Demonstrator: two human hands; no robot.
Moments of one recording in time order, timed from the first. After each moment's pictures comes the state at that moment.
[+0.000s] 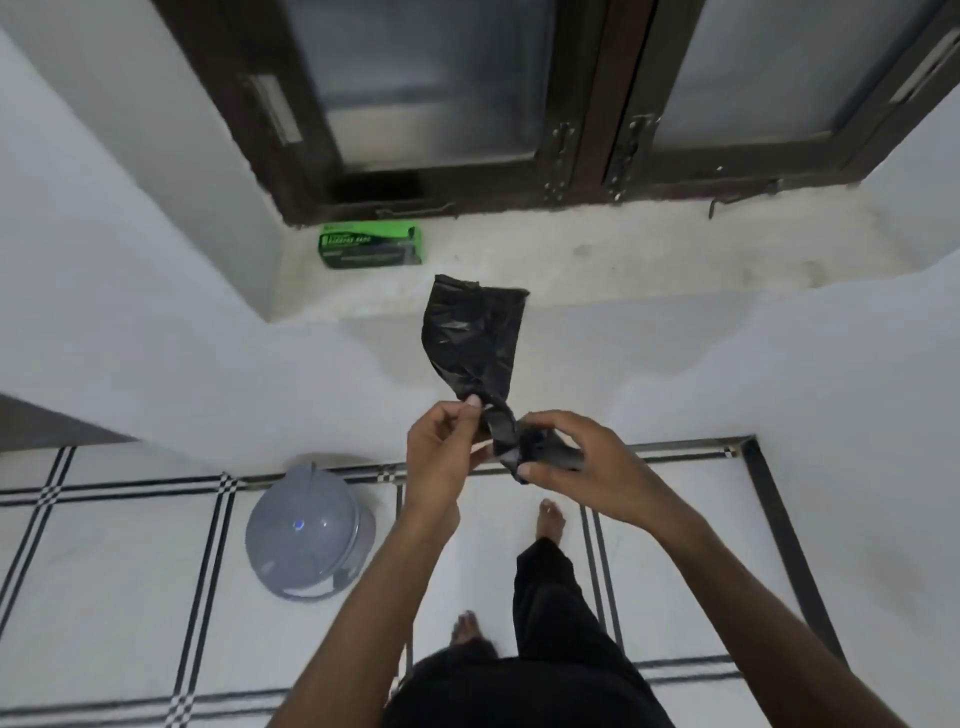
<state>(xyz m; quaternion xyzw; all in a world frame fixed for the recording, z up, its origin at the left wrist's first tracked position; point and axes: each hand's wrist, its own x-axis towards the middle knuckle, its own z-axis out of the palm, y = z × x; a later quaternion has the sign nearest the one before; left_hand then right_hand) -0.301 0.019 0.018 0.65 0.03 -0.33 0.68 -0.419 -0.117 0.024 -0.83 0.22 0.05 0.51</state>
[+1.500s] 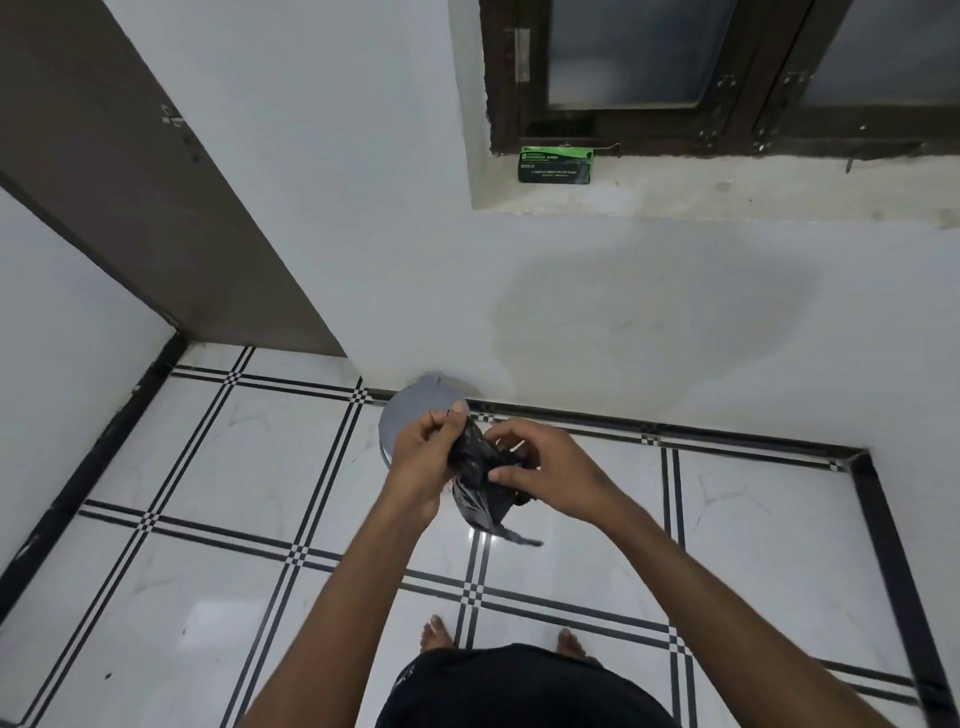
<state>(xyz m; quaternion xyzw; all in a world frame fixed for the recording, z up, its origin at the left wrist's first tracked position) -0.428 0.325 0.019 0.66 0.11 -0.27 0.69 -0.506 0.170 0.002 -0.80 0.06 0.07 0.59</state>
